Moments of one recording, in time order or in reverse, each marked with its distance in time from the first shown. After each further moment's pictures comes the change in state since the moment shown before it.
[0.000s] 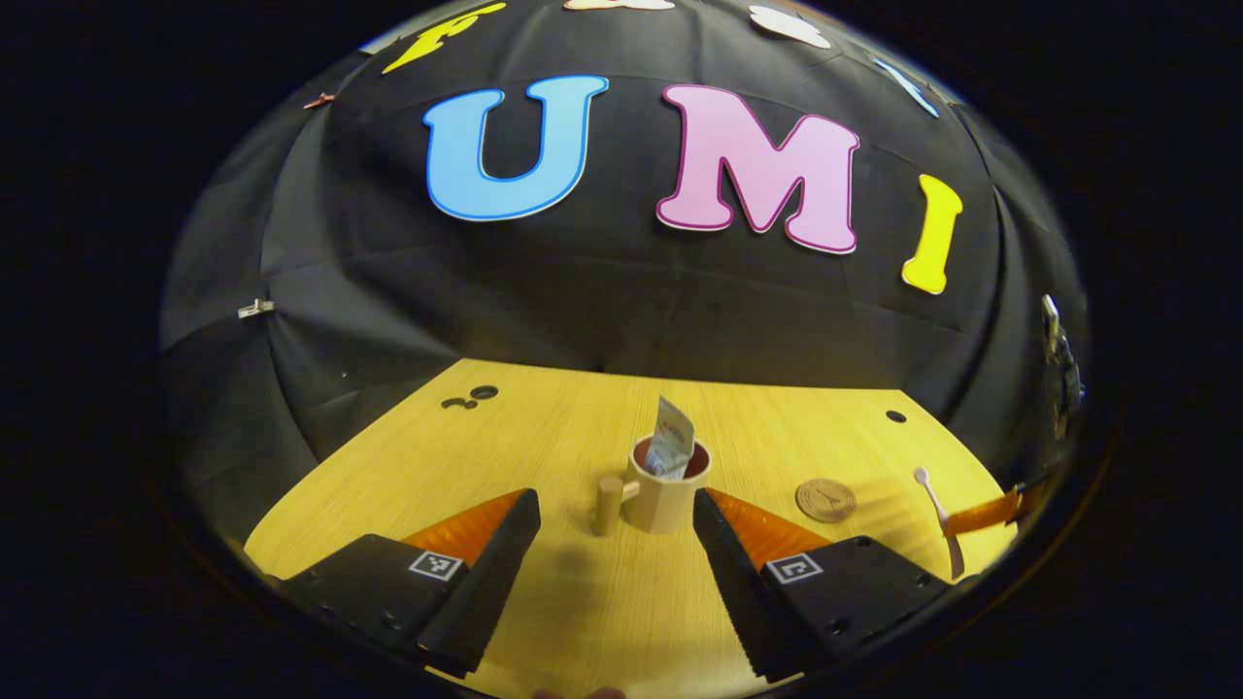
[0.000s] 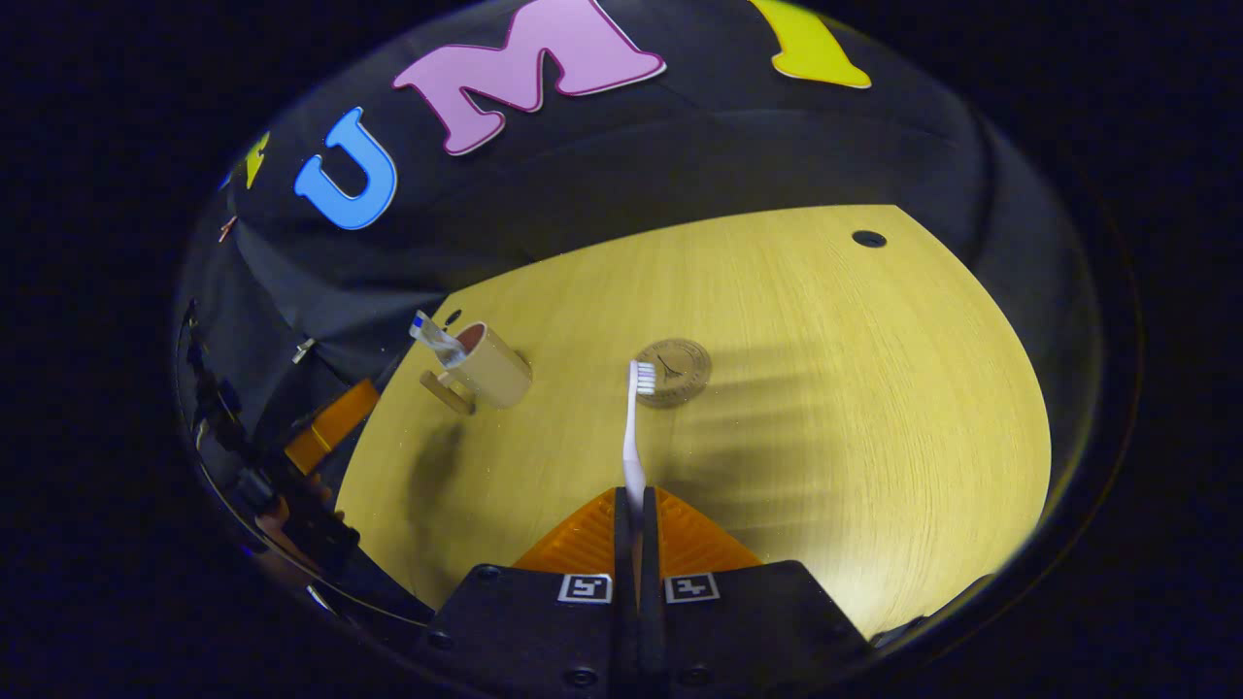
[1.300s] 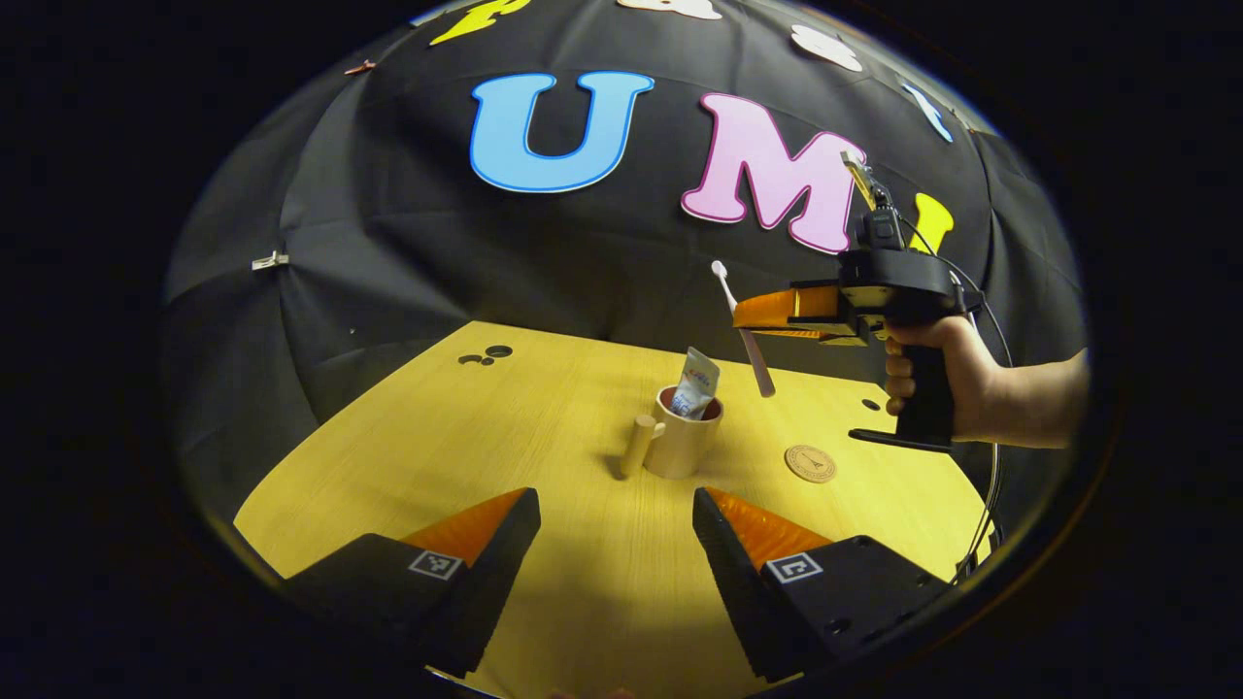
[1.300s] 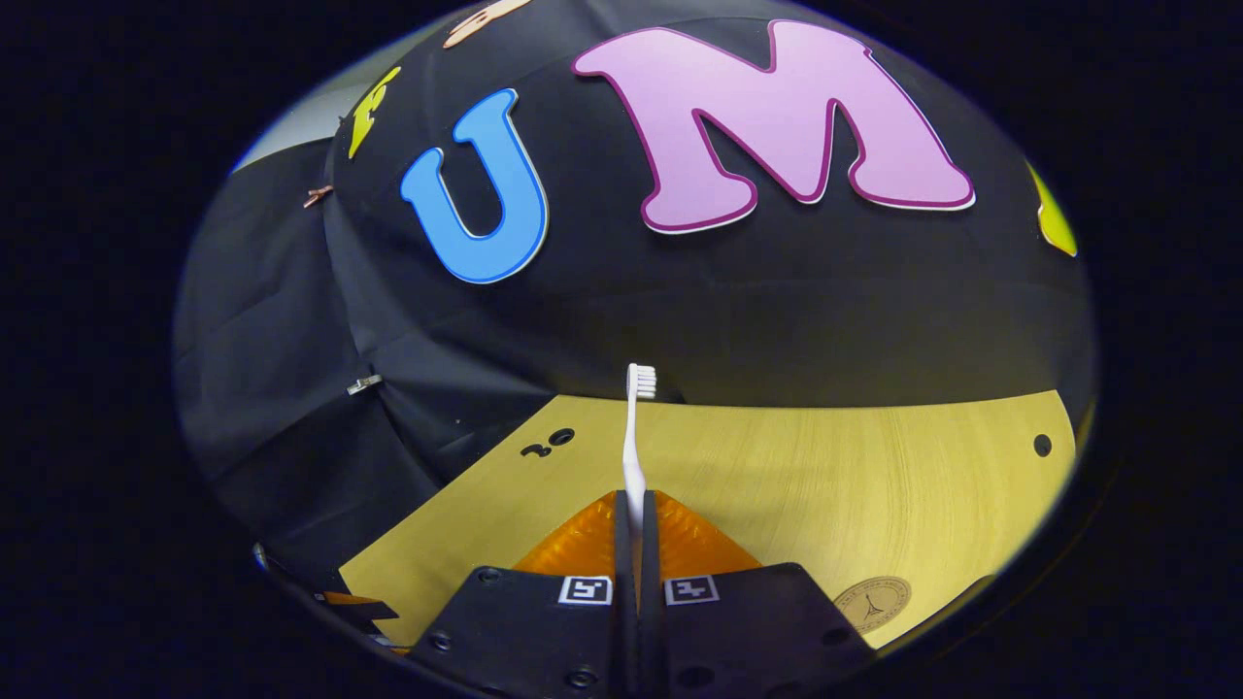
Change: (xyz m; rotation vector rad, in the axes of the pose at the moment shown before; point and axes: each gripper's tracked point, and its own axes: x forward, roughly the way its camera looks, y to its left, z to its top) left arm -0.059 0.040 -0.036 -0.072 0.043 -0.064; right arm 0.143 0.204 0.157 -0.225 -0.304 0.224
